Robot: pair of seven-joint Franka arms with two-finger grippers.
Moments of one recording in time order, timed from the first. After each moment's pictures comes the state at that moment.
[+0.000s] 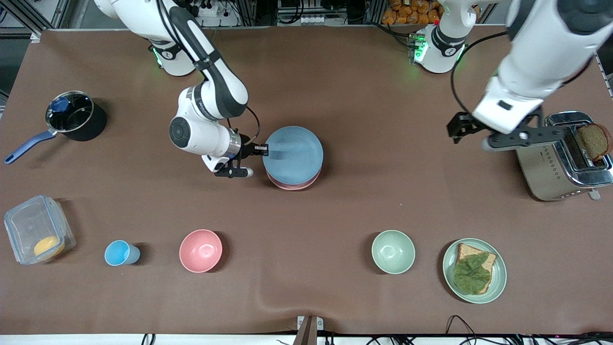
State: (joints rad) left arm 0.06 0.05 -0.34 -1.59 0.09 1.62 -0.35; right arm 0.56 0.36 0.00 -2.08 0.71 2.36 0.13
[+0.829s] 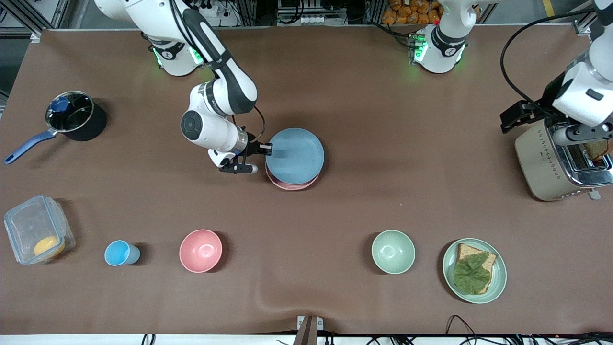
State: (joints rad) left arm 0.05 0.04 -0.20 -1.51 0.05 1.51 -0.26; right arm 0.61 0.38 -0.01 -2.13 0.73 2.46 0.15
